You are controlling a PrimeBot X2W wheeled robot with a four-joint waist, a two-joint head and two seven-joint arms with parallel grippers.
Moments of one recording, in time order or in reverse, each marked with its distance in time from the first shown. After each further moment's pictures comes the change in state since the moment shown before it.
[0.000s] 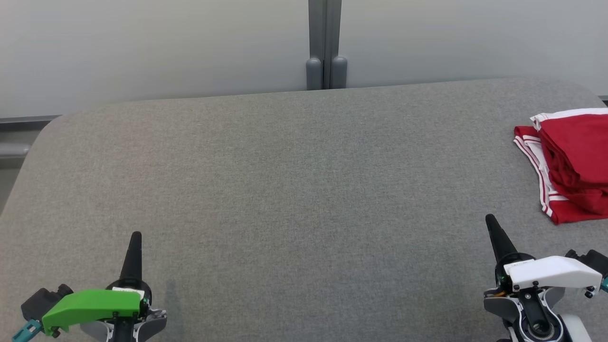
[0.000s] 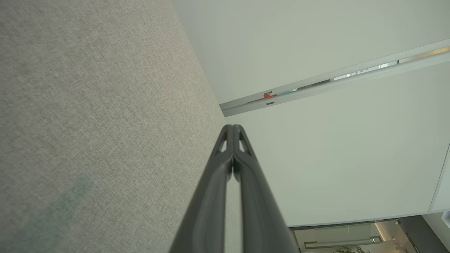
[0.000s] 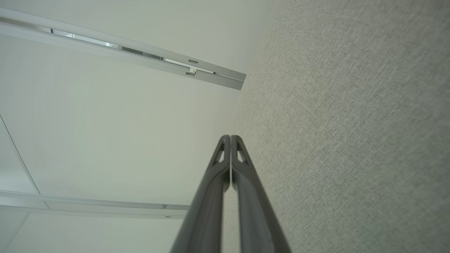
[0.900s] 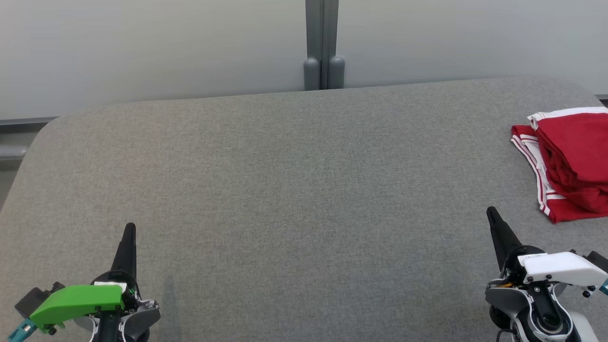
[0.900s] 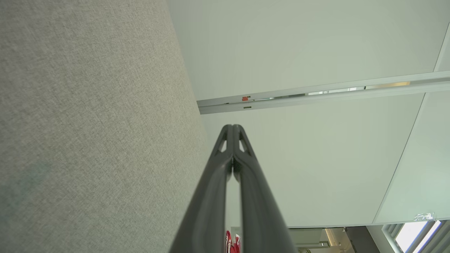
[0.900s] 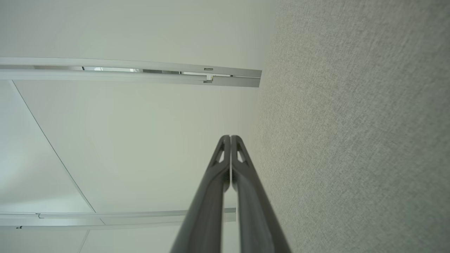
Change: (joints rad) left arm -0.020 0.000 0.030 -0.015 -0.194 0.000 0.055; right arm -0.019 -0.002 -0.013 -0.003 0.221 0.000 0.036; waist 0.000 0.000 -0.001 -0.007
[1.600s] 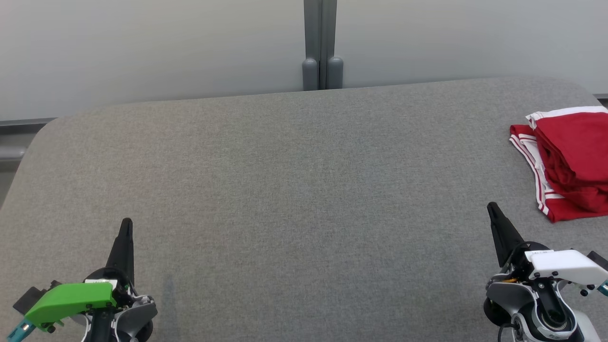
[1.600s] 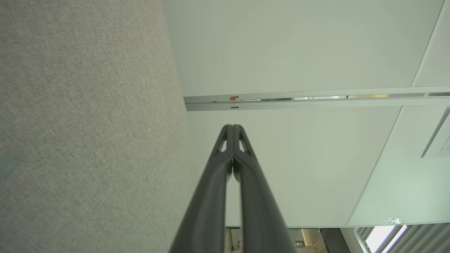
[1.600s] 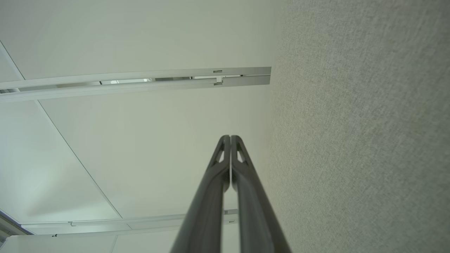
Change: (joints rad) left arm -0.009 0.000 0.015 -0.009 -0.099 0.000 0.029; right arm -0.011 -0.001 -0.007 -0.001 0.112 0.000 0.019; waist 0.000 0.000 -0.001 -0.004
